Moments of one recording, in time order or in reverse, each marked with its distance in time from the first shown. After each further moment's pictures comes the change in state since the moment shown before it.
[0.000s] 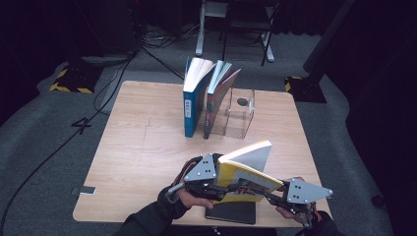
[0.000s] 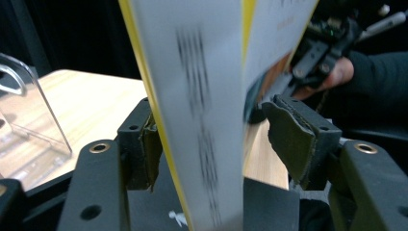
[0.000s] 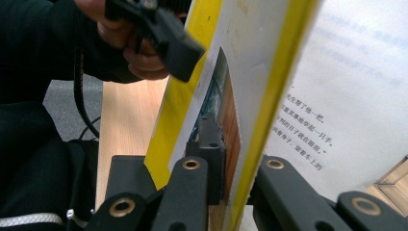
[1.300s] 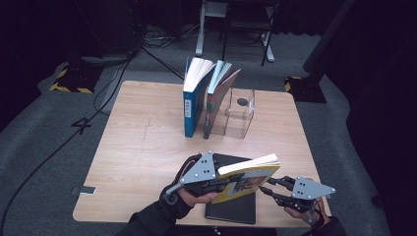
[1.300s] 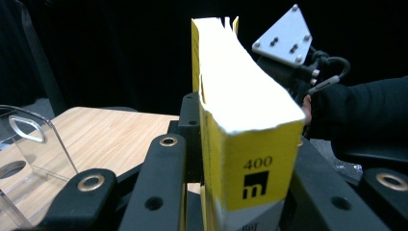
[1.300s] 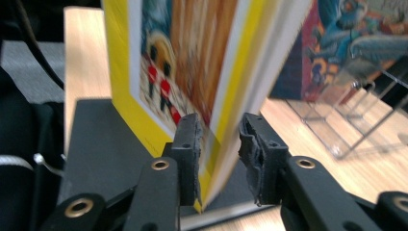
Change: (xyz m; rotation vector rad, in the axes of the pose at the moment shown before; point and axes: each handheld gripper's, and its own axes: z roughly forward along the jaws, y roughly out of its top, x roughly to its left) left arm -0.010 0.024 -0.013 -0.069 0.007 0.065; right arm -0.013 -0.040 -0.016 0.153 -0.100 0.070
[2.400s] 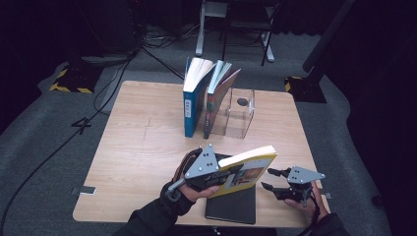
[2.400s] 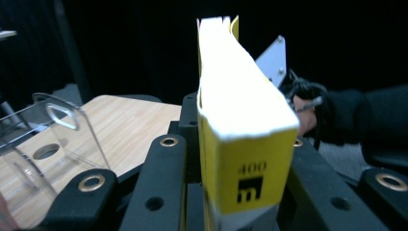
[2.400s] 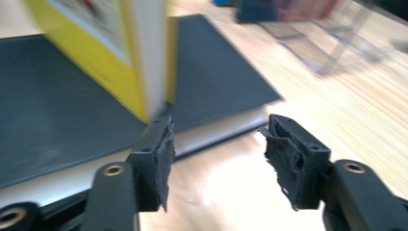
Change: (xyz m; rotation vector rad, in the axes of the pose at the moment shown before) left arm 0.010 0.013 0.003 0.042 0.139 -0.039; right arm -0.040 -0.046 0.018 0.143 -0.068 0.175
